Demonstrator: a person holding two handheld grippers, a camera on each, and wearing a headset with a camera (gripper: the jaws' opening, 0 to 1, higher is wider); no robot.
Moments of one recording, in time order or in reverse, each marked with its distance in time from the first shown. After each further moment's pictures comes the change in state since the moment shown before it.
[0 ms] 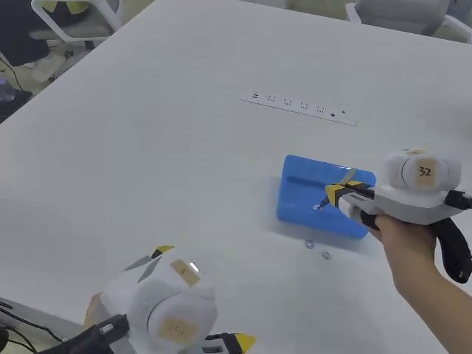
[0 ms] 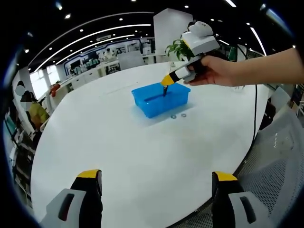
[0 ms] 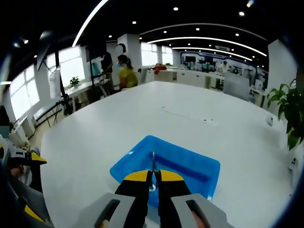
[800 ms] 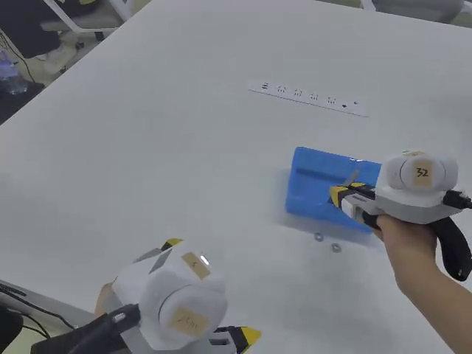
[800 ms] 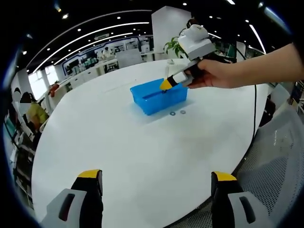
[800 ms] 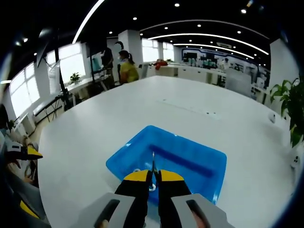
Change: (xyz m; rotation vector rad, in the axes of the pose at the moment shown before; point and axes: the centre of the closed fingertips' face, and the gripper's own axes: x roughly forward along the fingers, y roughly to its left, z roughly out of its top) left arm 0.001 -0.002 -0.003 0.015 0.024 -0.003; right arm 0.006 0.005 -0.017 -0.010 0.036 0.007
